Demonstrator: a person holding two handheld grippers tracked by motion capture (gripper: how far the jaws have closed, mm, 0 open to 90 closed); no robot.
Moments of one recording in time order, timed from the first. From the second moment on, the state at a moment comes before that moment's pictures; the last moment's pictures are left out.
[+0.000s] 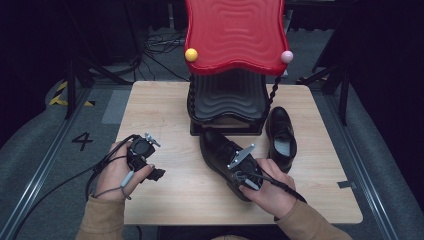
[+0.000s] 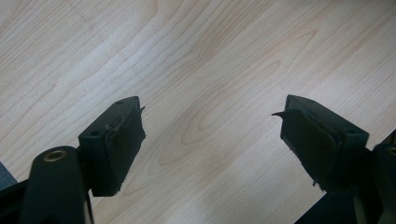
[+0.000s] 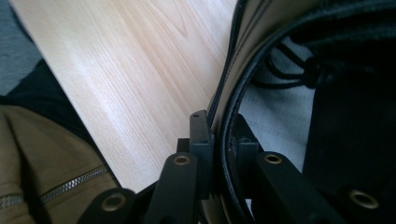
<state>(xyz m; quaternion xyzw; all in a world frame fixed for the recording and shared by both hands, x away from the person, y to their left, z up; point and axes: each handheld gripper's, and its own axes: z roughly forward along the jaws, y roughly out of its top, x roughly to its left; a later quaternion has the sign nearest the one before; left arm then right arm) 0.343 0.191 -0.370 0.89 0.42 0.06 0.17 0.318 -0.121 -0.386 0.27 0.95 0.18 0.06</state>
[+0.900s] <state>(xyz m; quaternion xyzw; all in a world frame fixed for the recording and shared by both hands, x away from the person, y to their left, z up) 0.351 0.185 -0.373 0.89 0.41 0.06 0.16 0.319 -0.151 -0.378 0.26 0.93 0.28 -0.02</state>
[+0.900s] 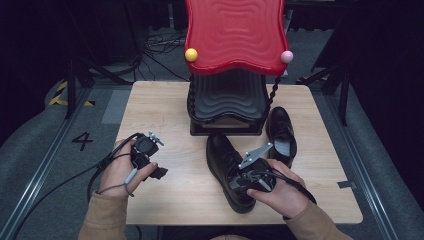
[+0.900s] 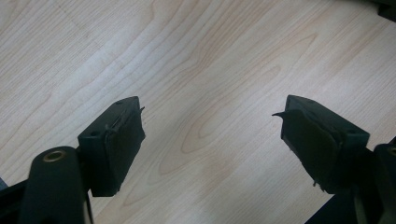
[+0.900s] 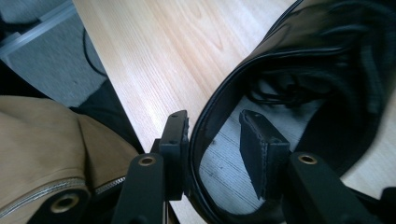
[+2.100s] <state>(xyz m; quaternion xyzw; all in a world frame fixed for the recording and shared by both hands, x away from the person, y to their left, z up) 0.340 0.194 -0.380 0.89 0.43 0.05 0.15 0.402 -0.267 -0.399 0.46 0.86 0.23 0.07</state>
